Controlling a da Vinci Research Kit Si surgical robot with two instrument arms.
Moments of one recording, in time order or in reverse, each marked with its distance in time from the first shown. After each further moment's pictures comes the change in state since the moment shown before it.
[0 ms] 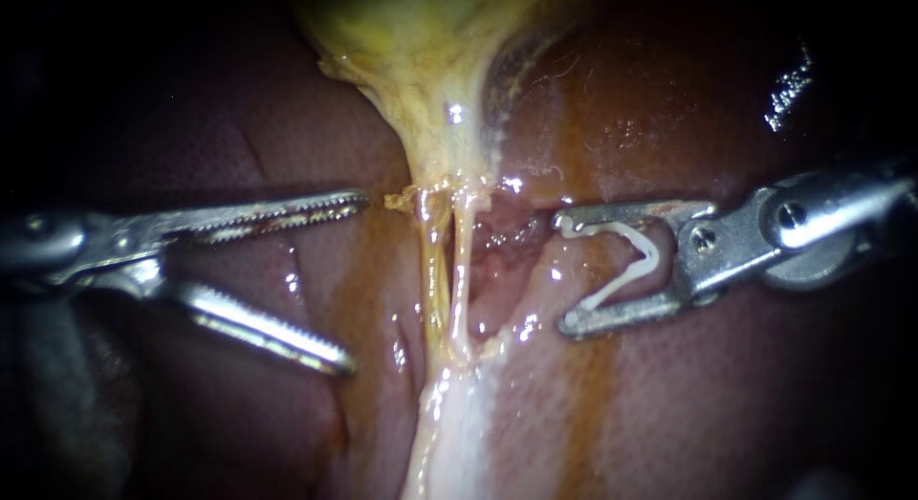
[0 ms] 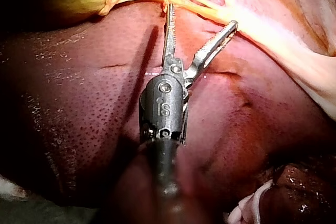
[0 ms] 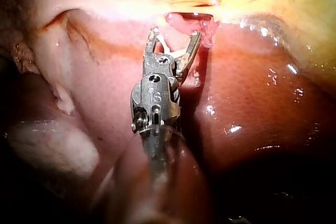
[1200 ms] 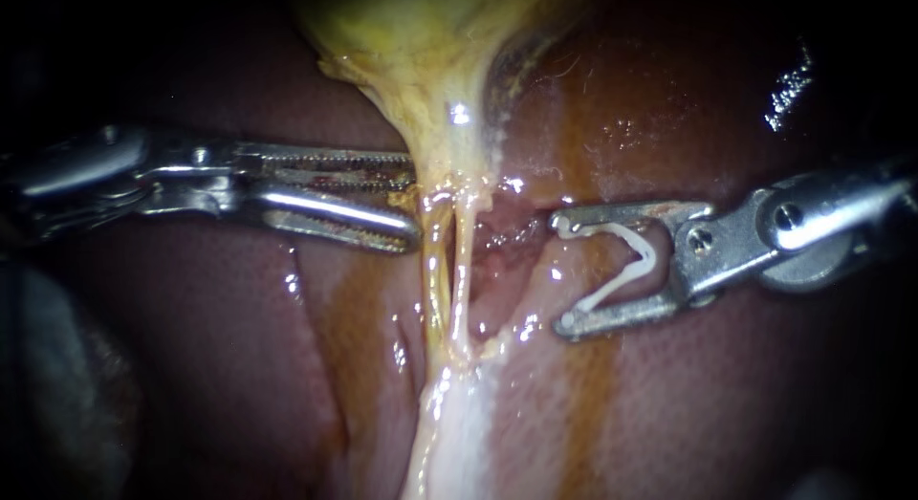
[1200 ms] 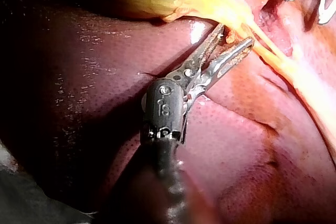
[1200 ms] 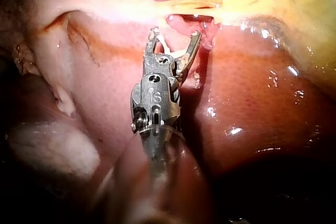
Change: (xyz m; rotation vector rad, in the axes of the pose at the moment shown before) right arm 0.000 0.000 0.000 -0.001 0.000 0.000; left arm -0.004 -0.008 0.004 0.044 -0.034 -0.305
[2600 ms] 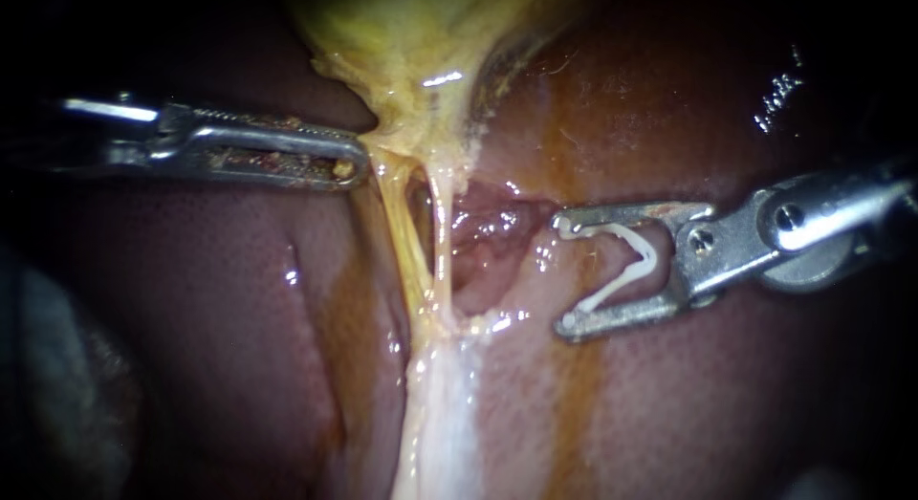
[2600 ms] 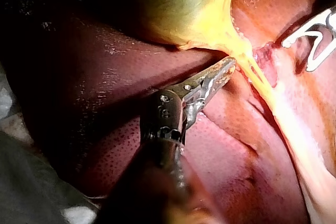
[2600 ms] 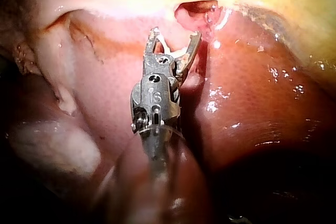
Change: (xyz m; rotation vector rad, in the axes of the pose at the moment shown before) right arm 0.000 0.000 0.000 0.000 0.000 0.000; left arm 0.009 0.004 -0.008 -0.031 -0.083 -0.214
